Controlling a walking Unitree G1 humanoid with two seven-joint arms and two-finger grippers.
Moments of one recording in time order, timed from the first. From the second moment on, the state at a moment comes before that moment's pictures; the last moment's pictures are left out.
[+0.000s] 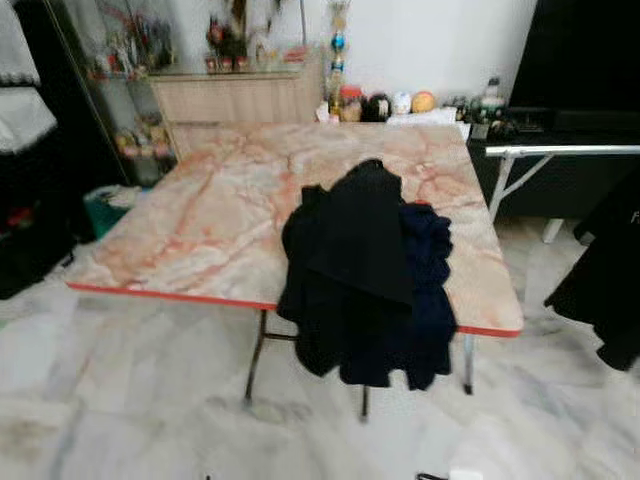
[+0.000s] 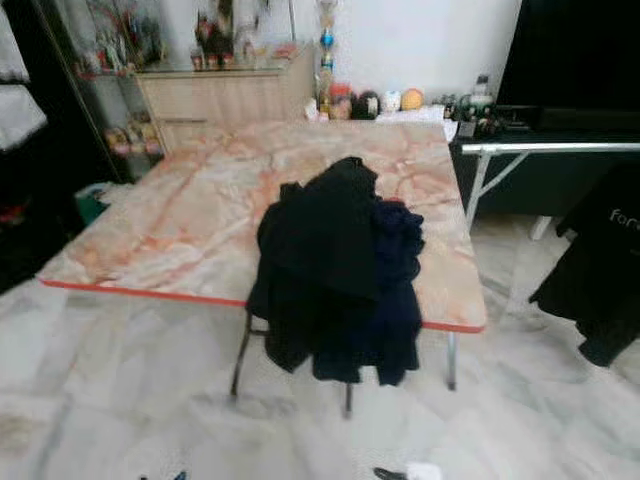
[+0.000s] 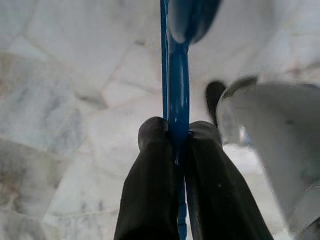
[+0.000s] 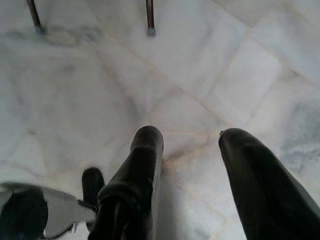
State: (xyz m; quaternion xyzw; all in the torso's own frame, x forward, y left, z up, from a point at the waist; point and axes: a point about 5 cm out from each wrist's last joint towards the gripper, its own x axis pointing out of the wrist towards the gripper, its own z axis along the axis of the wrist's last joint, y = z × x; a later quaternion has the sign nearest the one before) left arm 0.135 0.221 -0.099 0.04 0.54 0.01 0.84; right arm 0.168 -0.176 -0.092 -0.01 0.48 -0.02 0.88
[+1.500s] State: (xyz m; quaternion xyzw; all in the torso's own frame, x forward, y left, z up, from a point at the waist) left arm 0.138 0.221 -0.097 0.04 0.53 0.01 0.85; right arm 0.161 -0.184 -0.093 -0.03 0.47 -0.03 0.88
